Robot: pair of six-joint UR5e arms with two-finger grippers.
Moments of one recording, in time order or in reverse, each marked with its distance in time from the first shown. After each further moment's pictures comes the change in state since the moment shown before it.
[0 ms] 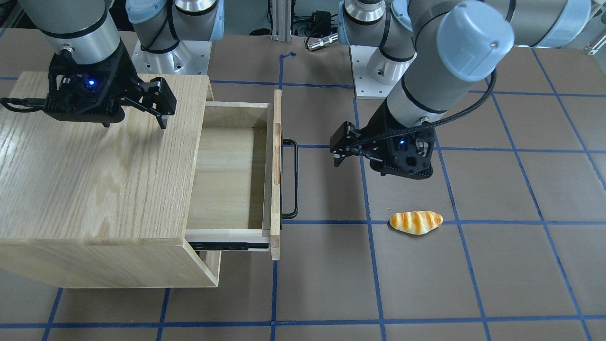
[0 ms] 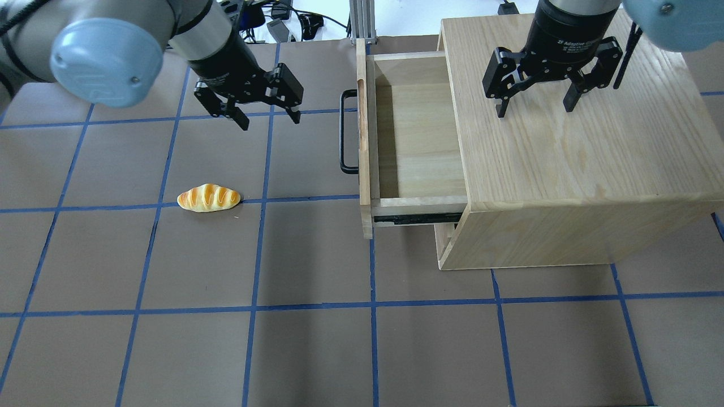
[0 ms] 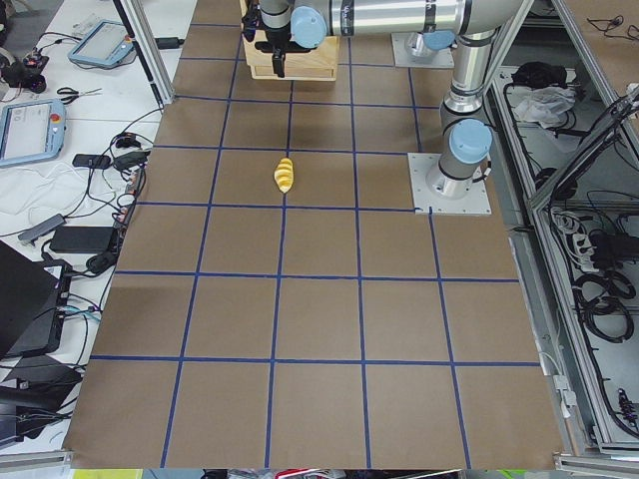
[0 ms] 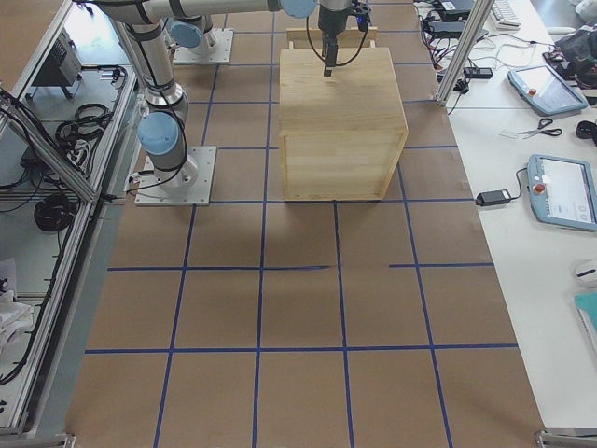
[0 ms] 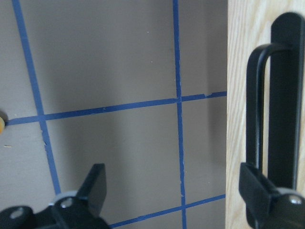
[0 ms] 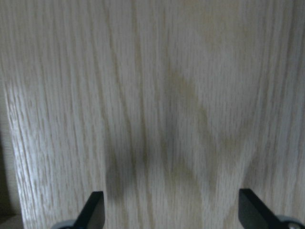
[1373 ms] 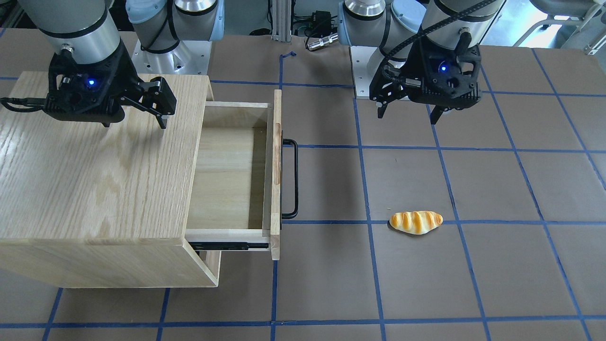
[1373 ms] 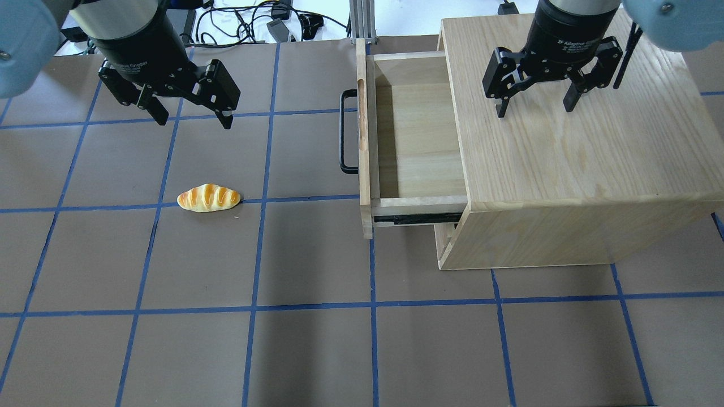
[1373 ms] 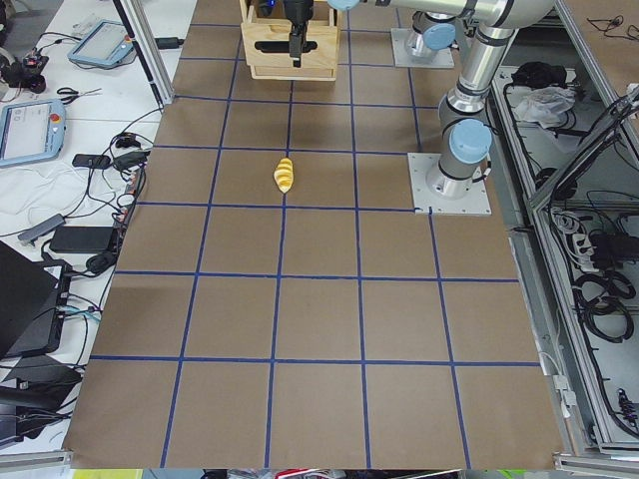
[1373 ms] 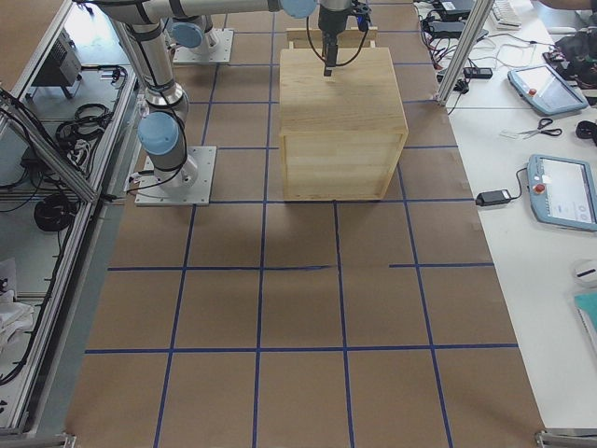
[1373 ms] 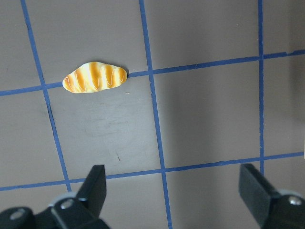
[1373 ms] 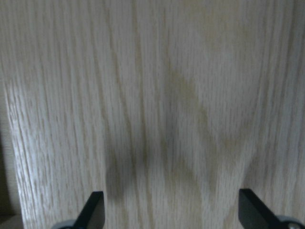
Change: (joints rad) left arm 0.006 0.139 0.026 -0.139 0.195 0.036; right arm 0.000 0.000 0.000 0.000 0.000 -0.001
